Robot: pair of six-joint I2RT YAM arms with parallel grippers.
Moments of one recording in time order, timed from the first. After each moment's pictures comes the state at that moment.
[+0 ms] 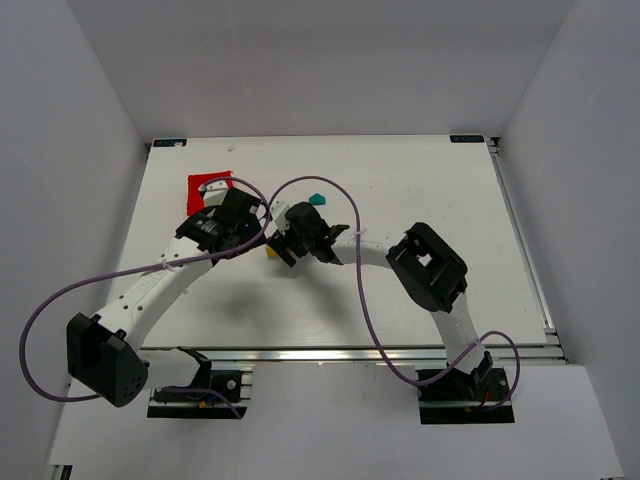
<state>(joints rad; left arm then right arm) -0.51 1.27 1.13 -0.89 -0.51 -0.80 0.90 2.13 1.41 0.05 0.06 -0.19</state>
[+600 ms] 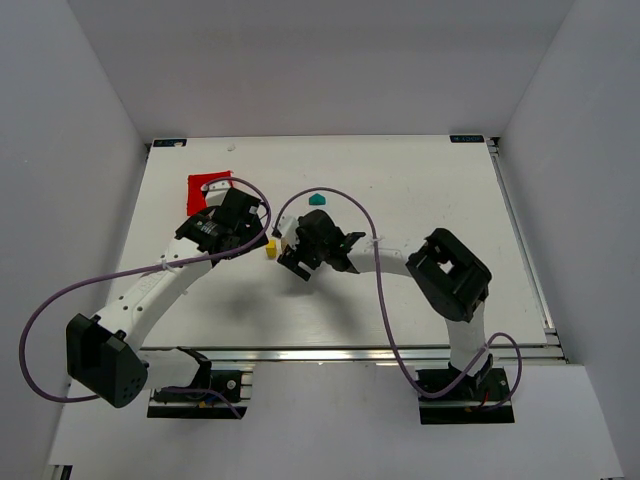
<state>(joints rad) -0.51 1.26 1.12 -0.87 -0.48 -0.77 0.90 1.99 1.23 0.04 -0.07 -0.32</state>
